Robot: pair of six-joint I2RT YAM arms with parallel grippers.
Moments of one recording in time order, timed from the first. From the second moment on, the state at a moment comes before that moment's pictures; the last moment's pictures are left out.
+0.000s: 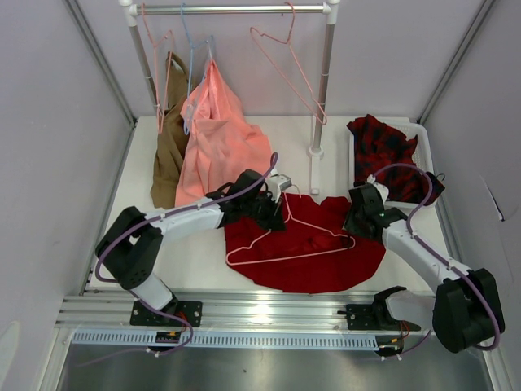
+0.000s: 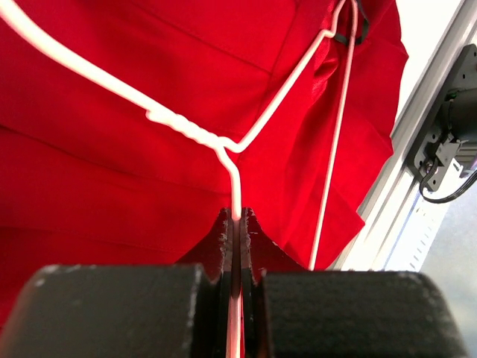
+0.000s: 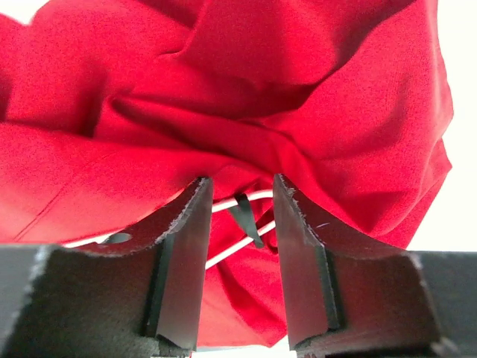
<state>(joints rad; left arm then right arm) -0.74 1.60 0.97 -0.13 0.48 -0.23 0.37 1.16 0.70 -0.54 0.26 0.65</state>
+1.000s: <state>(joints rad) -0.90 1.77 1.11 -0.10 0.42 -0.18 0.44 1.23 0.70 -0.51 0.15 0.61</state>
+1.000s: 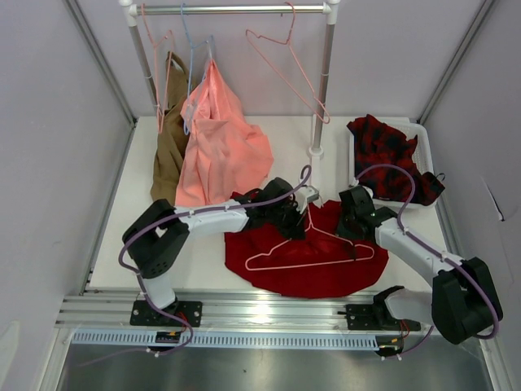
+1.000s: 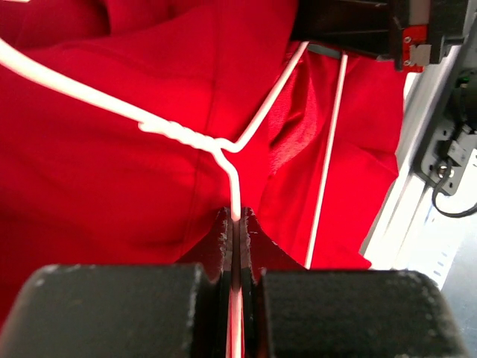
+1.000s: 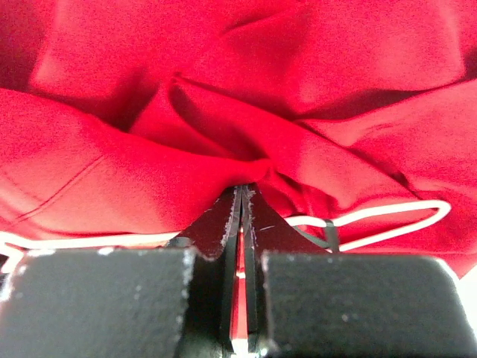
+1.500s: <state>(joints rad) -0.93 1.87 1.23 -0.13 0.51 -0.10 0.45 1.09 0.69 -0.54 0.17 0.70</state>
